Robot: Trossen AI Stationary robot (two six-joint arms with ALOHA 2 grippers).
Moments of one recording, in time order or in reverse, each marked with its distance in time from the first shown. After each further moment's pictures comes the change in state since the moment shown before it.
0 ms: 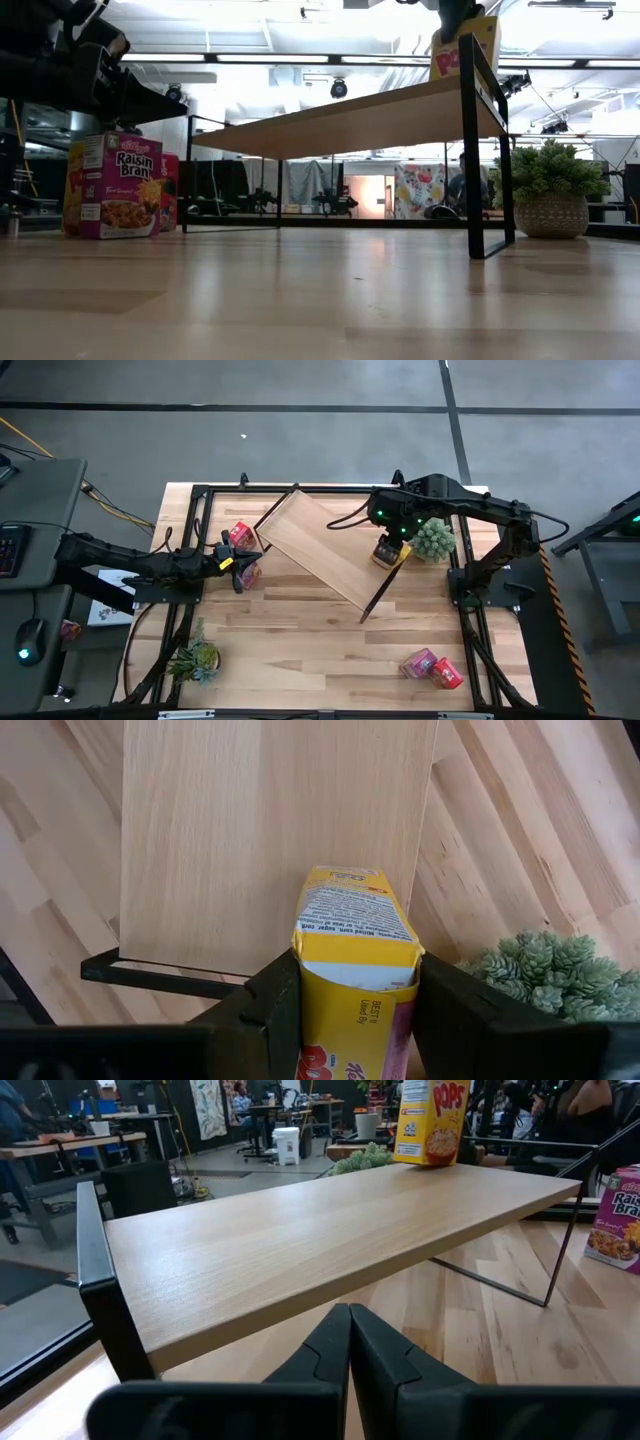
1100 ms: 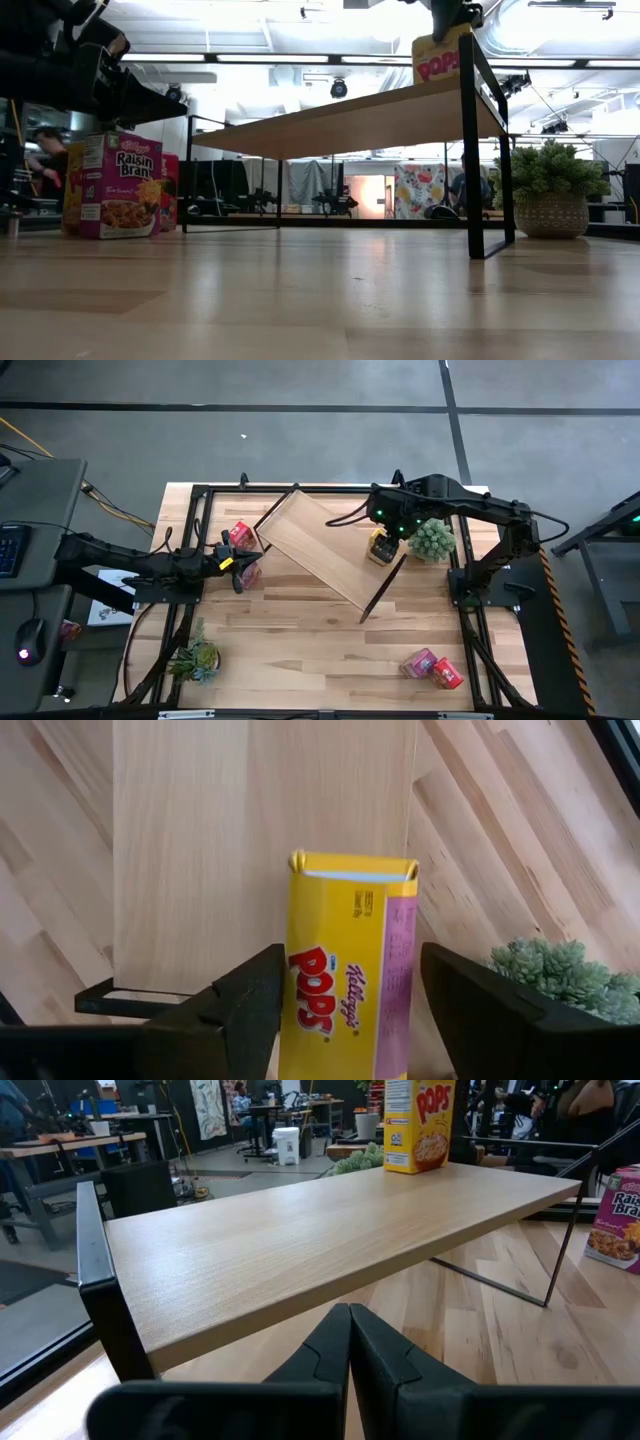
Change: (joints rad) left arm 0.000 0.000 0.000 0.000 0.000 0.000; right arm -0.002 0.000 0.001 0.032 0.047 0.039
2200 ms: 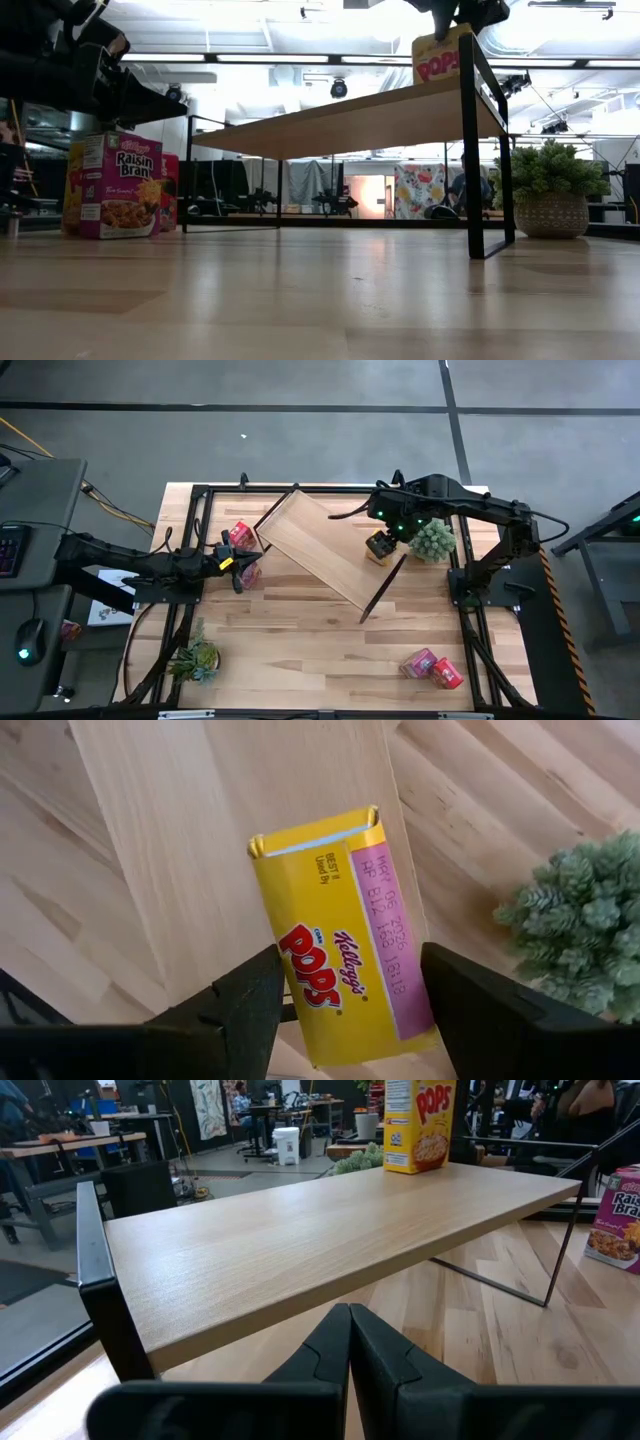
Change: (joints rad) left arm 0.000 0.000 0.000 0.000 0.000 0.000; right arm 0.000 0.000 0.000 -0.043 -0.043 0.354
